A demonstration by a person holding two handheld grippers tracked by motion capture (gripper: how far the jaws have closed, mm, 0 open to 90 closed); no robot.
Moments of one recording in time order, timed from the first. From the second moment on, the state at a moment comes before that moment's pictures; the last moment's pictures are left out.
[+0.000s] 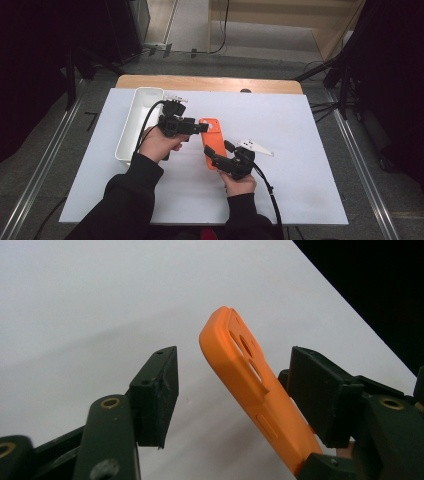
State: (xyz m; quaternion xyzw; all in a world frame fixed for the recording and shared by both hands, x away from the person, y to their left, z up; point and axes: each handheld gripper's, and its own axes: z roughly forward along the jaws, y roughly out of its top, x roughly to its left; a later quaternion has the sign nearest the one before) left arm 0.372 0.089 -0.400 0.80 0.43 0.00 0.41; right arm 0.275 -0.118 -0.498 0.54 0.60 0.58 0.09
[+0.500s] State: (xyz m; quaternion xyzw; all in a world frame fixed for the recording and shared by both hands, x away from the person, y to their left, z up) left arm 0.385 0.083 -0.405 0.79 0.46 -0.03 0.40; right arm 0.273 -0.114 -0.497 0.53 0.61 0.58 0.10
